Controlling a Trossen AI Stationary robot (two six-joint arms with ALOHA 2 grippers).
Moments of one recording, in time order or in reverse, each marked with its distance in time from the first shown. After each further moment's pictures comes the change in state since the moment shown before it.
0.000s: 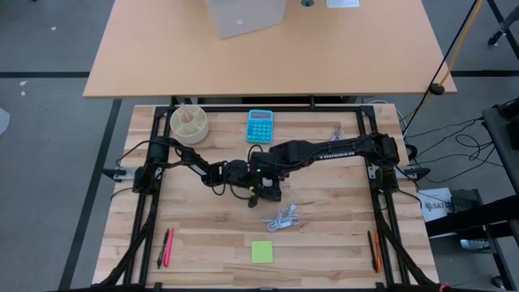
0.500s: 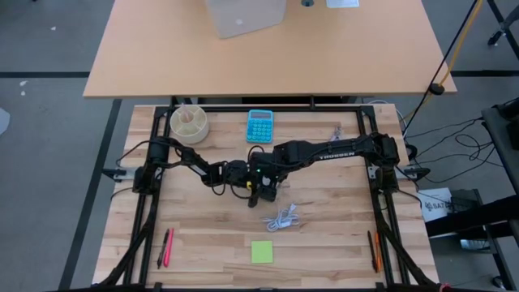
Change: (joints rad) left arm 0.000 0.000 0.000 0.001 -0.008 -0.009; right arm 0.002 0.000 -0.001 0.004 -0.004 0.231
